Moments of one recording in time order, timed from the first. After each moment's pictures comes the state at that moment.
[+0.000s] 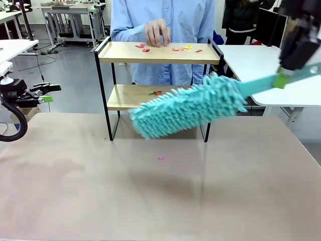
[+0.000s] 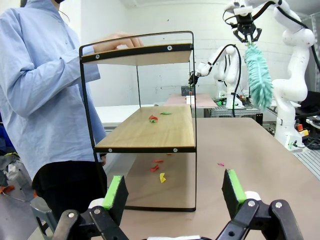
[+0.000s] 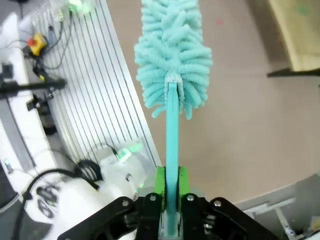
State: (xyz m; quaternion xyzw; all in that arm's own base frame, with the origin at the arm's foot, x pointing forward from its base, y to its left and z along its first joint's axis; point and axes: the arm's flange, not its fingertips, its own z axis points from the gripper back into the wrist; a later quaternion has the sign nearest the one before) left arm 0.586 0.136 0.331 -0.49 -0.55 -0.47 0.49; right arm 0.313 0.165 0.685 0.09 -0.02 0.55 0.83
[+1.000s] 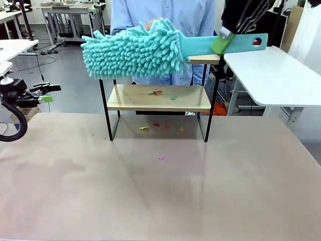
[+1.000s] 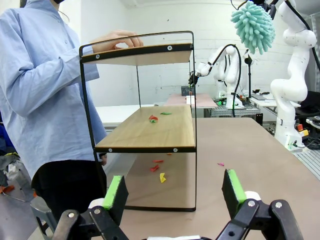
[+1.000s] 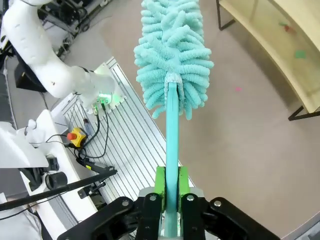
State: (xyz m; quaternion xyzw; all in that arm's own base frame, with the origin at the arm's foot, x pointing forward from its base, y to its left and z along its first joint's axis) left arm 0.586 0.136 0.331 -0.49 -0.55 -0.47 0.49; right arm 0.288 0.239 0.731 0.21 -0.10 0.41 0.88
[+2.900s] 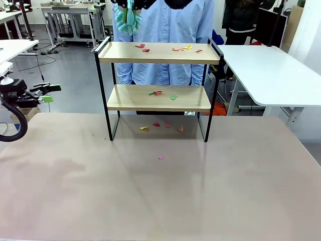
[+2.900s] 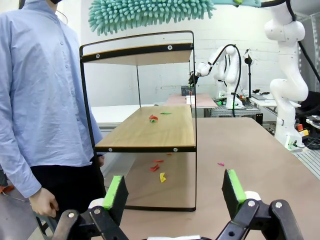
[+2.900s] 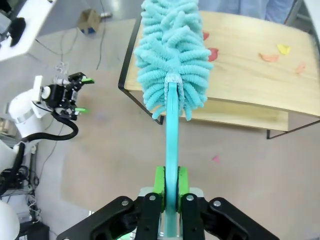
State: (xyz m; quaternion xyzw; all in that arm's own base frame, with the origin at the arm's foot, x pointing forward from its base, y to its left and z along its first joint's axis) left arm 0.586 0.136 0.330 -0.49 -0.55 -0.47 0.49; right arm 0.370 0.457 0.737 0.09 -0.26 0.03 0.96
